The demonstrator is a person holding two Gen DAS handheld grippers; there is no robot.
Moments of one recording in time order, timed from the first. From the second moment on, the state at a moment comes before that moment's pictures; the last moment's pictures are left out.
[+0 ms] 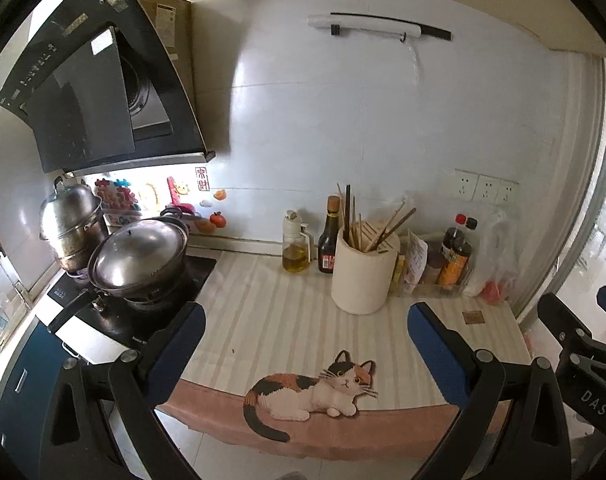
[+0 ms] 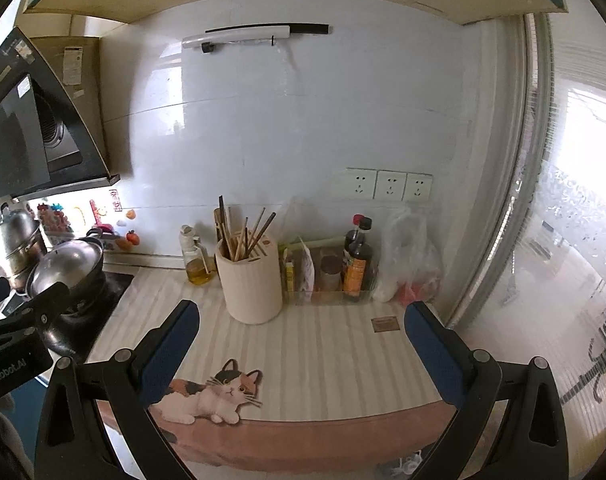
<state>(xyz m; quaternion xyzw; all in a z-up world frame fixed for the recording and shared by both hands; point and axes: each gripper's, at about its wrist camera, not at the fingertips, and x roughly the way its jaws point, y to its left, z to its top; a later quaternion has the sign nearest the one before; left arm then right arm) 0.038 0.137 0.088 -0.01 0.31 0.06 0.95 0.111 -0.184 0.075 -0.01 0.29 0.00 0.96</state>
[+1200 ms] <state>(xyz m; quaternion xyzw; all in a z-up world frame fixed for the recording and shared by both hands) 0.046 0.130 0.087 -0.01 0.31 0.06 0.95 0.128 -0.183 0.069 -0.01 0.29 0.01 0.96</state>
